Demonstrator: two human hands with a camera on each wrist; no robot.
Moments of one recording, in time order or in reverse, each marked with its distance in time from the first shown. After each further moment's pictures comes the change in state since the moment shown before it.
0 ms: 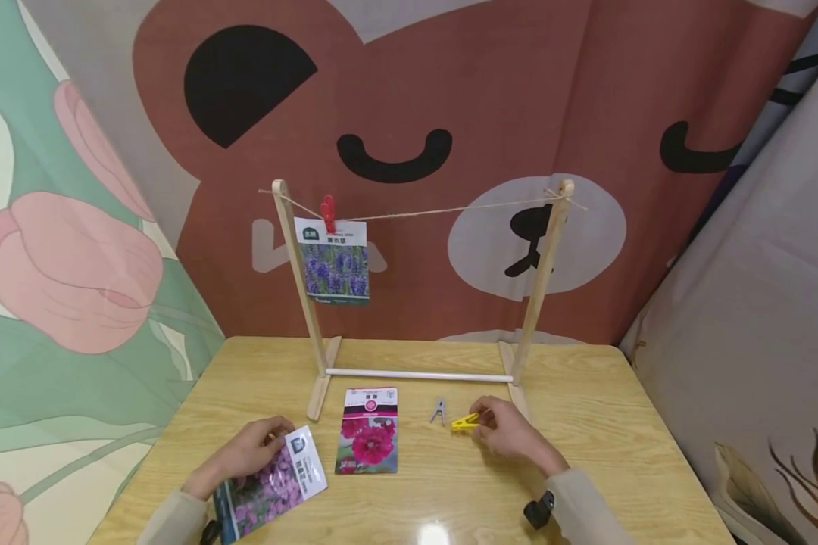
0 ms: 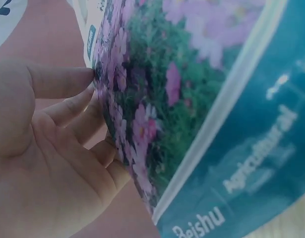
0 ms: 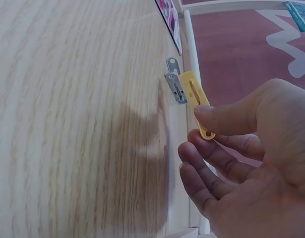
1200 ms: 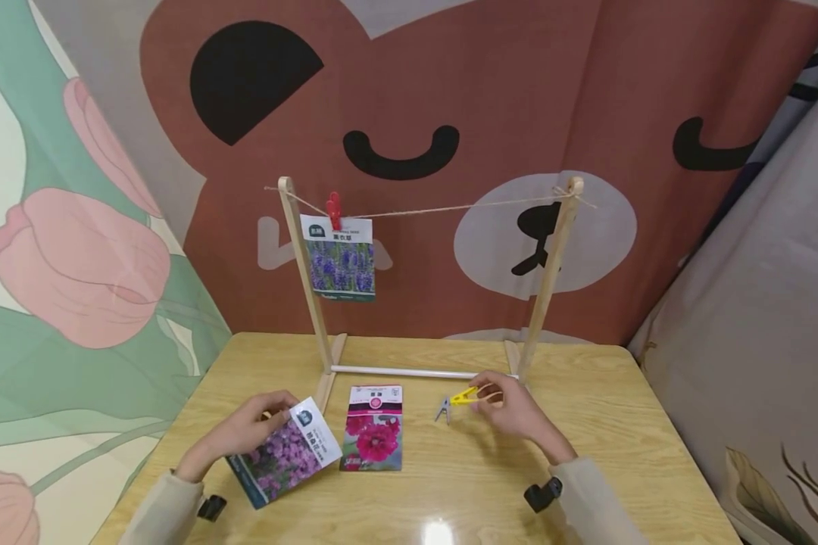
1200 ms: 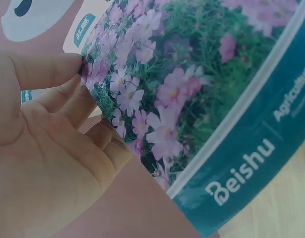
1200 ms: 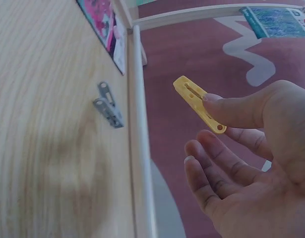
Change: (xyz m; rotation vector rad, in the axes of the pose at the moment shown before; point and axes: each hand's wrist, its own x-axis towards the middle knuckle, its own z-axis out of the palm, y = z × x) left_hand -0.005 0.041 -0.039 -0.004 0.015 0.257; right_hand 0.012 -0.027 -0.027 0.077 0.116 -0.118
